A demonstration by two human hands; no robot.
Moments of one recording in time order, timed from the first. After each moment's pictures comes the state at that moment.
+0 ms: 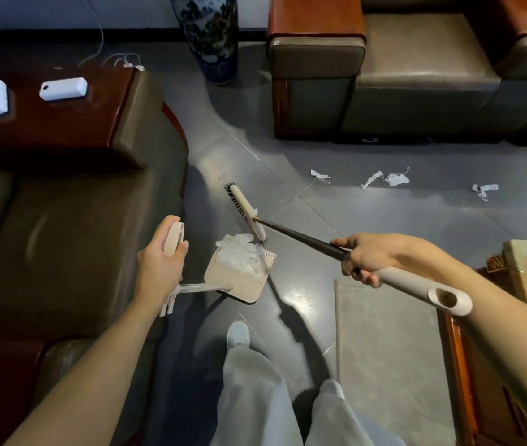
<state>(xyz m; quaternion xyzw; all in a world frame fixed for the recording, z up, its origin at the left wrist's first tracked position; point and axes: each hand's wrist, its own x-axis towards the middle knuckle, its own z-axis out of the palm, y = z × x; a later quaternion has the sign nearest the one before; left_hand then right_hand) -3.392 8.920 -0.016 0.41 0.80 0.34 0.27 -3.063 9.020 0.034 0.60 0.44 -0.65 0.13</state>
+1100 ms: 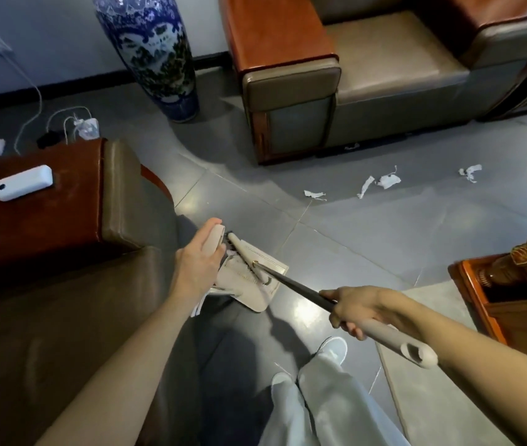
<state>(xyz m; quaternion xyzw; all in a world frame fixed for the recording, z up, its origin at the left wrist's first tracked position) -3.483 9.136 -0.016 0.56 0.70 0.27 0.36 -3.204 9.091 -0.020 0.61 0.35 -0.69 0.16</state>
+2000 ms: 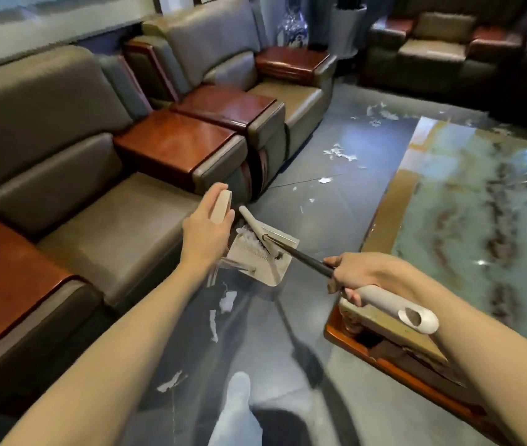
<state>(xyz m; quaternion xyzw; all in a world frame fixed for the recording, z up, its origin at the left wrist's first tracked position) -2.869 9.433 0.126 0.78 0.29 0.29 0.47 -2.737 9.222 0.130 0.80 0.13 -0.54 -0.23</state>
